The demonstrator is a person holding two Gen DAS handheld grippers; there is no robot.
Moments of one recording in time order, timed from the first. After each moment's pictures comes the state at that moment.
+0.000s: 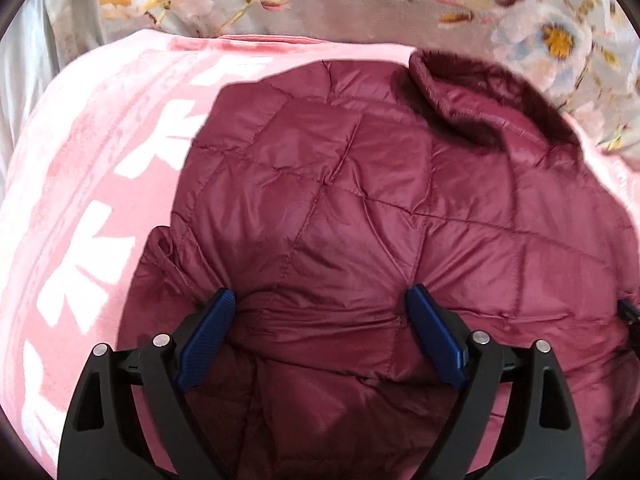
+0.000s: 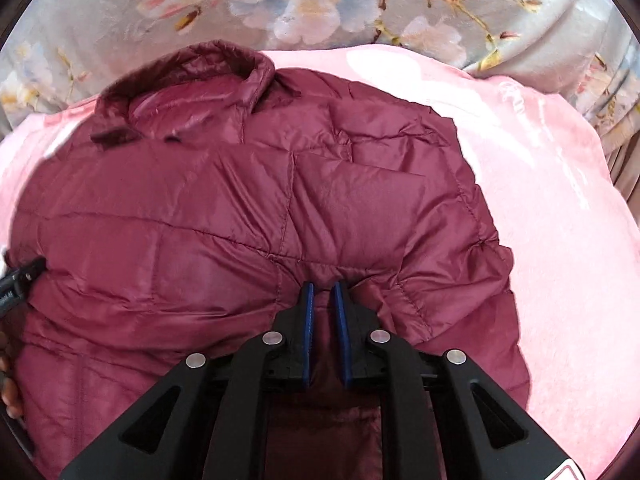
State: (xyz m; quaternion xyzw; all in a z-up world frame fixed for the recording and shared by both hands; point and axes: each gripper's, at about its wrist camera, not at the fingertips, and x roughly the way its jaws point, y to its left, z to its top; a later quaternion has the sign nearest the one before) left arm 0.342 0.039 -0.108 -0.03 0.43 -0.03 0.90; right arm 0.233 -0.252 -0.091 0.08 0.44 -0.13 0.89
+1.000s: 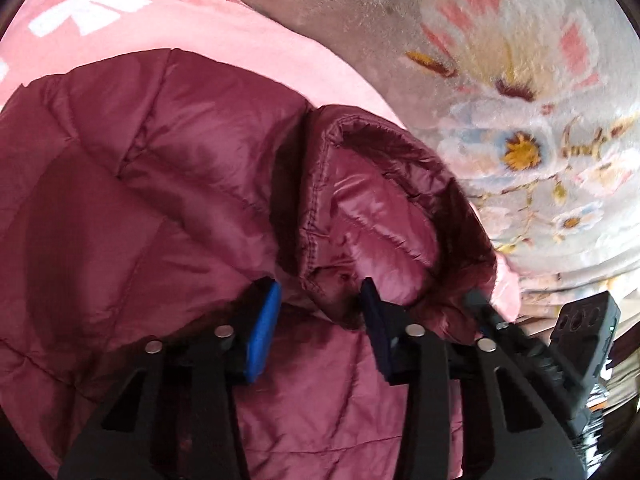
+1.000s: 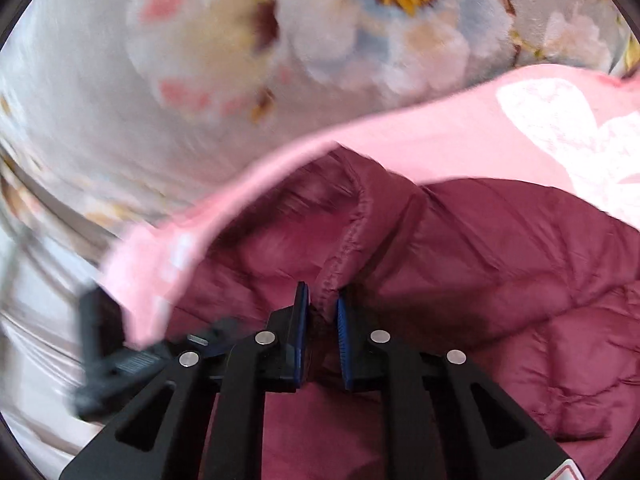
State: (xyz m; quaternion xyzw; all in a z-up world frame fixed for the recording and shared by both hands) left arm 0.474 -0.007 -0.107 -0.27 0.48 -0.22 0.81; right arm 0.398 -0.261 -0.065 0.24 0.40 0.06 0.88
